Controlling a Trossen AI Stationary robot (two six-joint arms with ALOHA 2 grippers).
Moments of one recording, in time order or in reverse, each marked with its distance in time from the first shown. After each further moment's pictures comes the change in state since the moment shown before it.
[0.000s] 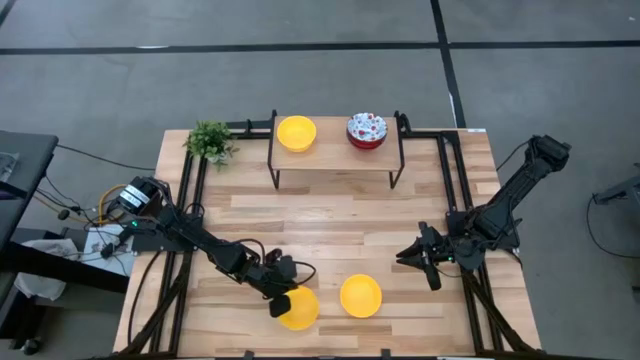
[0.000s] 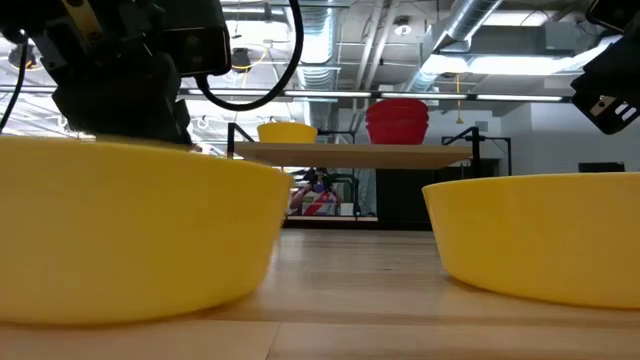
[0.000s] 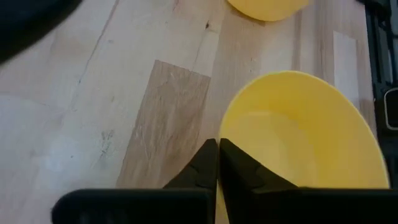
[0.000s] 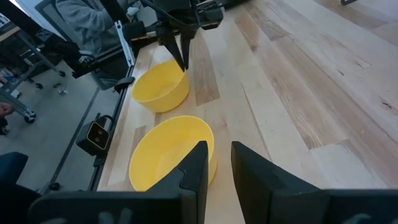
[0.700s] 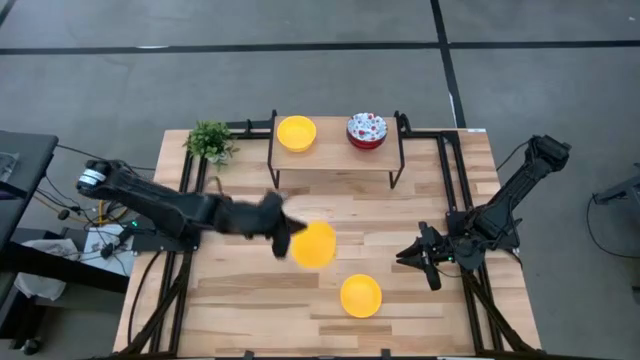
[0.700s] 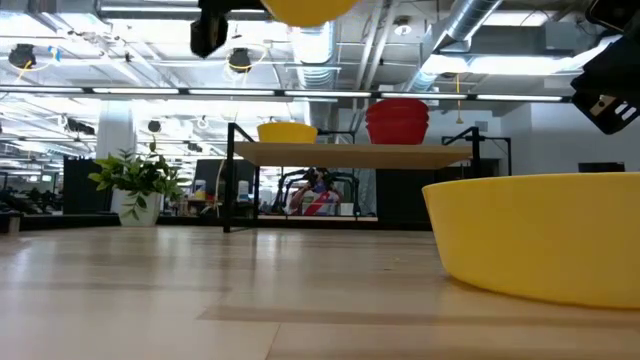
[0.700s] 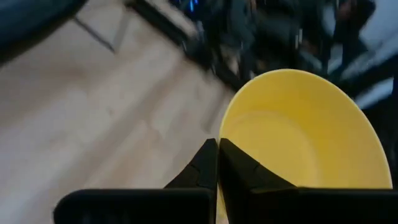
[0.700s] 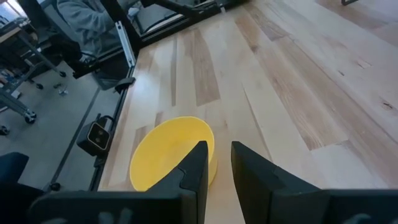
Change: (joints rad) left arm 0.257 -0.438 0.068 -0.050 -0.105 -0.033; right arm -0.001 0.000 0.000 0.002 0.000 -0.001
